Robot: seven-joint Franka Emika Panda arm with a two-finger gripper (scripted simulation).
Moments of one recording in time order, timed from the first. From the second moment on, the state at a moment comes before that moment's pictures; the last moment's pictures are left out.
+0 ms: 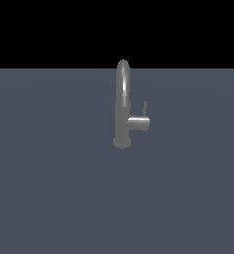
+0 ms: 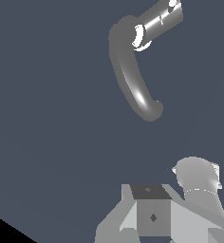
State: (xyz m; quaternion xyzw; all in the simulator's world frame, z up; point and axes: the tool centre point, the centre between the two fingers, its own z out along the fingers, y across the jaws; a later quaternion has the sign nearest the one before) arm -0.075 -0.032 0.421 -0.92 0.23 0.23 0.23
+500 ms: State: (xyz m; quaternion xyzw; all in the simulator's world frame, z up) arm -0.025 -0.051 0.381 -0.85 0.30 0.30 0.30
